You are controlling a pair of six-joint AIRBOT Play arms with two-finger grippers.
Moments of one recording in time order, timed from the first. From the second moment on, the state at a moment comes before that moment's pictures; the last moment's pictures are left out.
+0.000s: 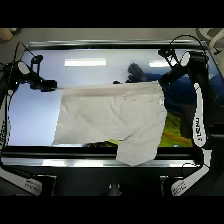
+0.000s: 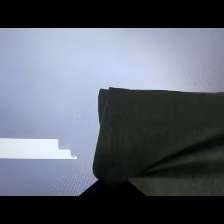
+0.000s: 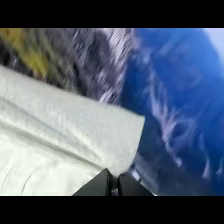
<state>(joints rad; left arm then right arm) 0.07 -1.75 1.73 1.47 -1.26 -1.48 -0.02 -1.84 1.93 -1.52 1.26 0.97</state>
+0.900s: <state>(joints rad) 0.07 -1.75 1.55 1.40 -1.57 -1.55 -0.02 -1.94 1.93 -1.42 1.80 1.05</state>
